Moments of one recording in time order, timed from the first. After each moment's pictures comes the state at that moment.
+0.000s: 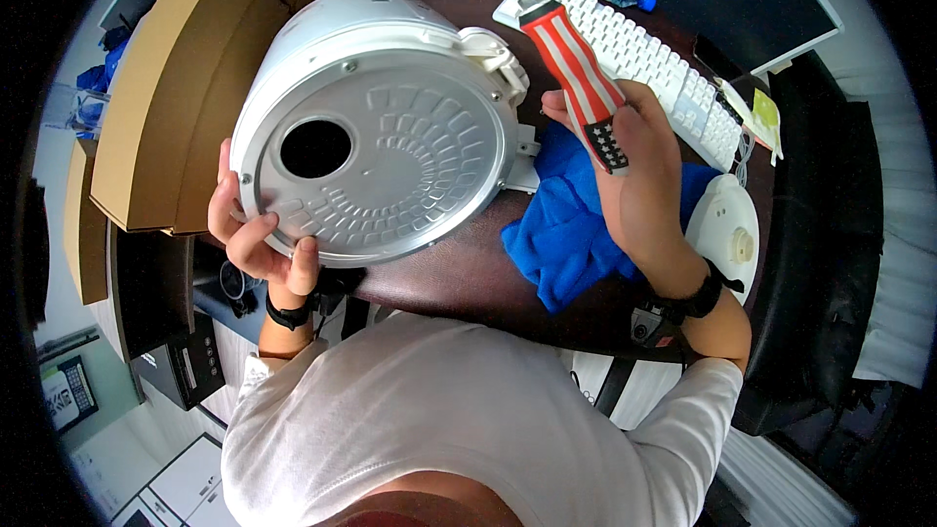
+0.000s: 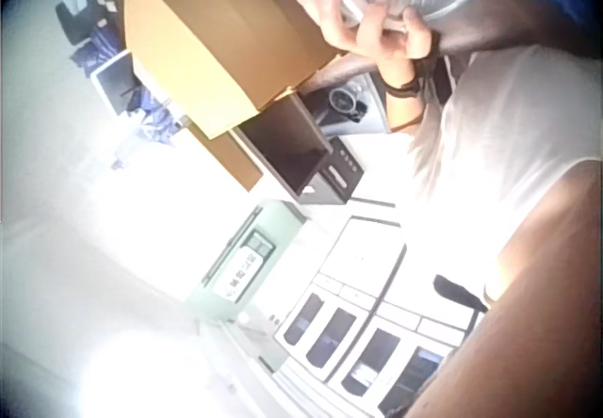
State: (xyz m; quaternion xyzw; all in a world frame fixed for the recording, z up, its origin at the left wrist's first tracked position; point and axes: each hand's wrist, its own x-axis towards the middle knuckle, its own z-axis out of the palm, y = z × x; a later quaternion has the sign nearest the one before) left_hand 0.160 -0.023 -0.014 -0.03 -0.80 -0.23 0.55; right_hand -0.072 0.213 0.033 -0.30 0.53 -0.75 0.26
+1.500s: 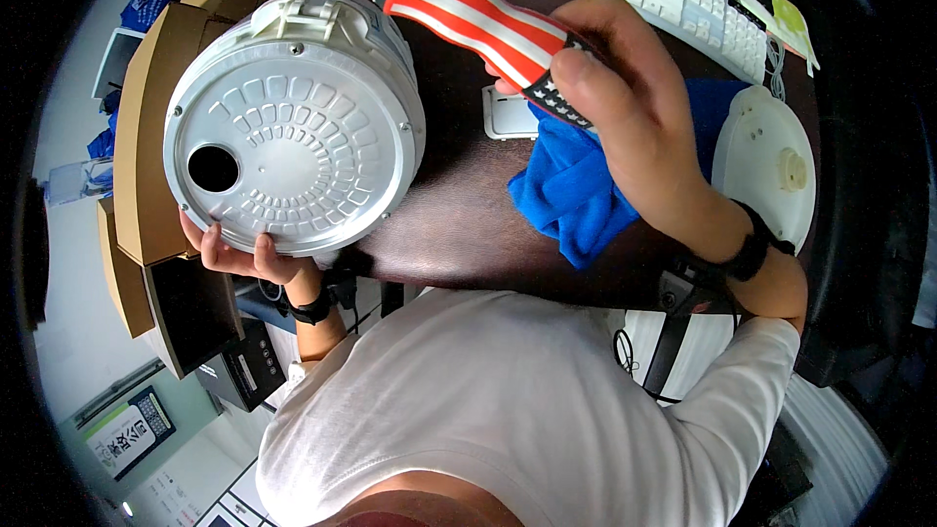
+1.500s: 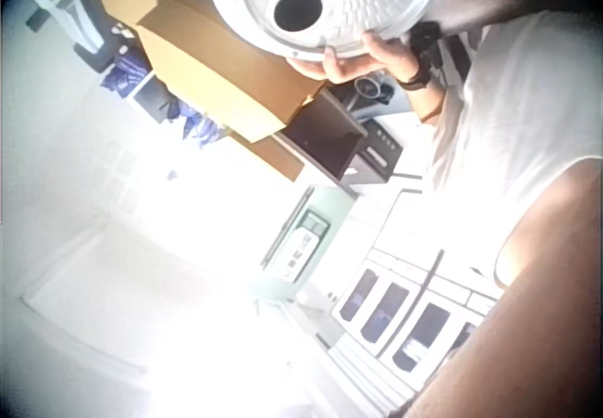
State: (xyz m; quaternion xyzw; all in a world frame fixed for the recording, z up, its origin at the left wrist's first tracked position) left_hand 0.165 -0.025 -0.026 0.10 -0.73 -0.26 0.62; right_hand -0.067 0.234 0.026 -0.38 0.52 -0.73 0.23
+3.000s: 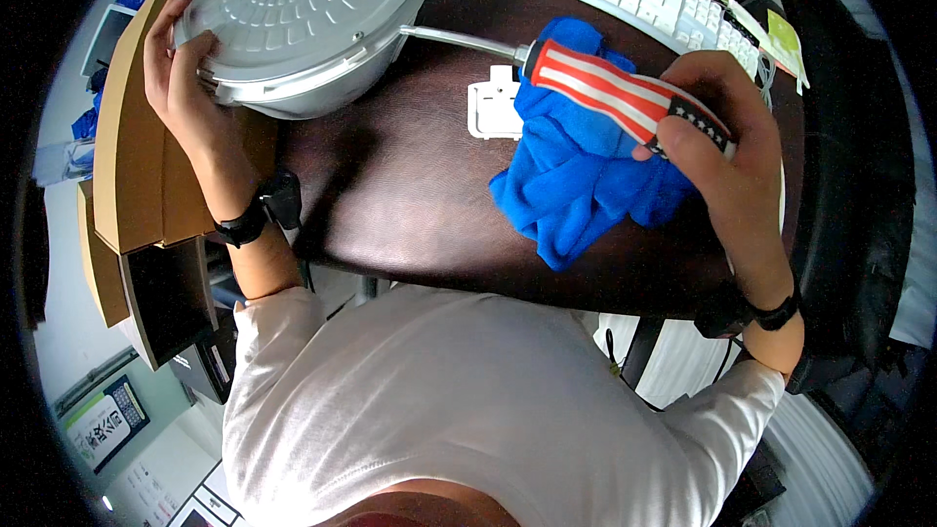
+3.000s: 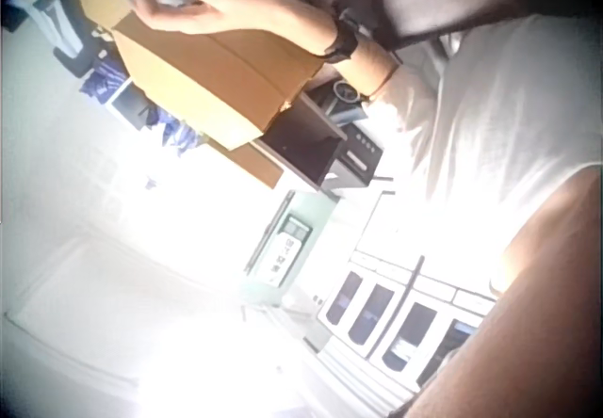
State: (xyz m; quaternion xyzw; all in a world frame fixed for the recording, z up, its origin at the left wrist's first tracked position) left_hand 0.047 -0.058 0.058 0.12 -0.72 -0.42 0.53; right_hand -0.085 0.301 0.060 -0.34 0.77 -0.50 0.18
